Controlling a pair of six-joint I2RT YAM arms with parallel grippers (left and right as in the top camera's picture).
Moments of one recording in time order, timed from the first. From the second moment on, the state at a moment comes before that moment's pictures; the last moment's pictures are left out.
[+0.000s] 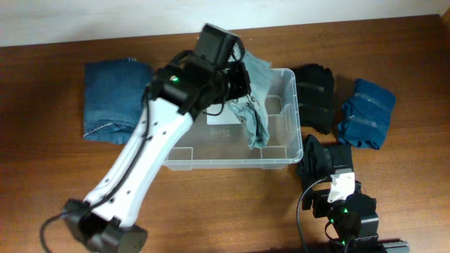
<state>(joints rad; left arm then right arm) -0.60 1.84 1.96 -0.98 0.15 -0.72 0.05 0.01 0.17 -0.72 -0.03 0.02</state>
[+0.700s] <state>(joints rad) -0.69 1.94 1.96 -1.01 0.13 -0.77 0.05 0.01 0.17 -0.72 -0.03 0.02</state>
